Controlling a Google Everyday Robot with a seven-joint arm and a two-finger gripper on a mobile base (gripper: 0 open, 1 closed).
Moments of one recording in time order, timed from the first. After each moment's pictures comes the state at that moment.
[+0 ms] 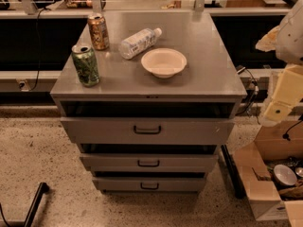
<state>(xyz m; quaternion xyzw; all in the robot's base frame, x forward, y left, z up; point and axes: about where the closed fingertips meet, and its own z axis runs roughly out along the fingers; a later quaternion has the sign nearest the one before) 0.438 -0.217 0.976 -0.60 0.78 -0.03 0.16</state>
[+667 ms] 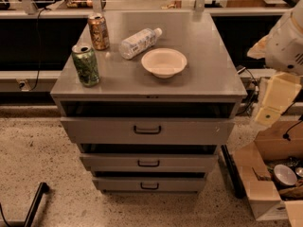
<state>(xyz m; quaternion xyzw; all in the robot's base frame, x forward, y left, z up) 0.443 -0.209 0.958 -0.61 0.78 -0.02 0.15</state>
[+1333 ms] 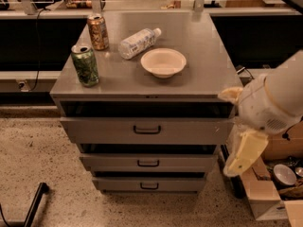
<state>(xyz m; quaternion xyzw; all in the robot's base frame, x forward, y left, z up) 0.408 -0.162 0.873 -0.65 0.73 0.06 0.20</state>
